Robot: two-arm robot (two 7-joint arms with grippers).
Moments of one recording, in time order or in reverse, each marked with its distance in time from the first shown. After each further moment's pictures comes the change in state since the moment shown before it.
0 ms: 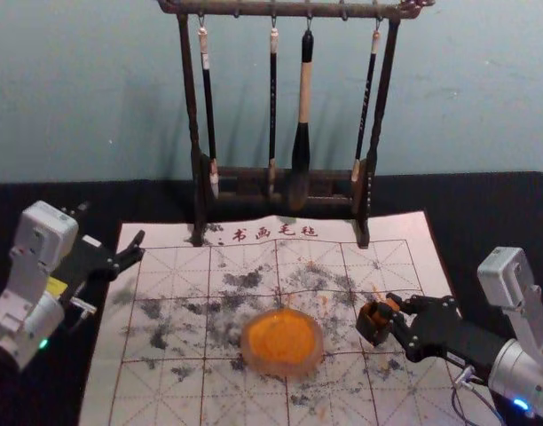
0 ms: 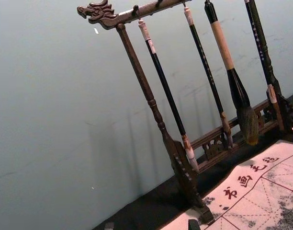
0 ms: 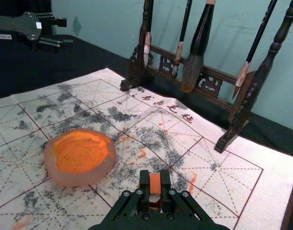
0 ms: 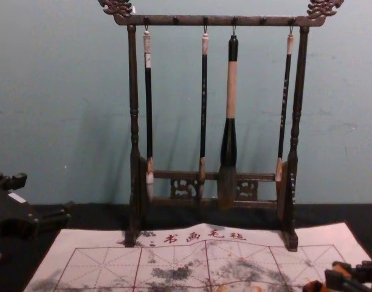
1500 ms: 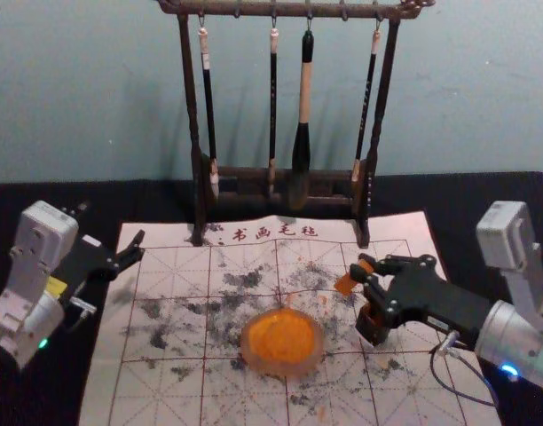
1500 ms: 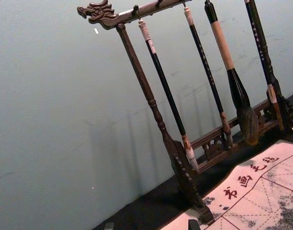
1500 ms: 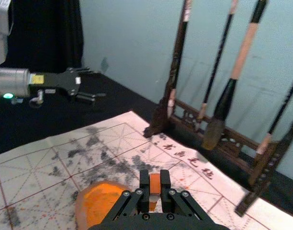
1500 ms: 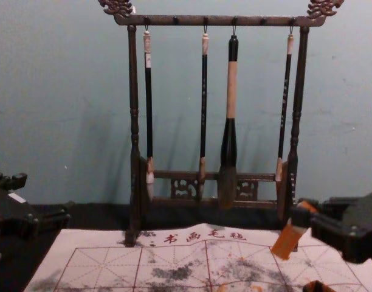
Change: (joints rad) left arm 0.000 0.000 0.000 0.000 0.000 0.000 0.000; right arm 0.036 0.004 -0.001 -0.138 0.043 0.044 0.051
